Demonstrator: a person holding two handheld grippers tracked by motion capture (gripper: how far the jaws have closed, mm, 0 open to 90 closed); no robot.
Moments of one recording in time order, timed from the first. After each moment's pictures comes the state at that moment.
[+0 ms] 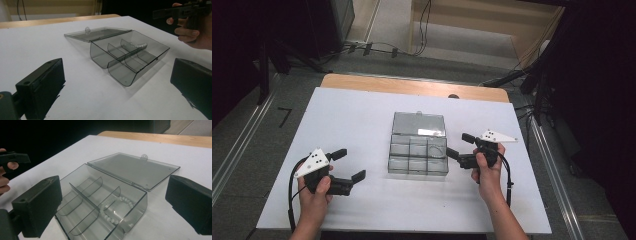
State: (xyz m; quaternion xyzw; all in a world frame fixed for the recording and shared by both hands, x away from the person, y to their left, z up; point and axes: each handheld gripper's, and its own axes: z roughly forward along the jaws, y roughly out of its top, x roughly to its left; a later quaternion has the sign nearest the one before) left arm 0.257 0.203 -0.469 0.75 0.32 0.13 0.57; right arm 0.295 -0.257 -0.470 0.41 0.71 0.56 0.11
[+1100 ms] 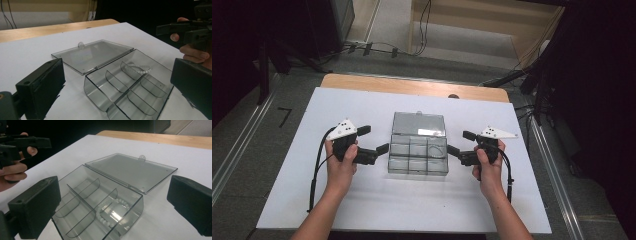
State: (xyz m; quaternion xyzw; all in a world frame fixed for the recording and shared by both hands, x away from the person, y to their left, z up) left arm 0.327 0.145 -0.449 0.75 0.33 0.09 0.57; right arm 0.305 -0.259 -0.468 0.41 0.72 0.55 0.10
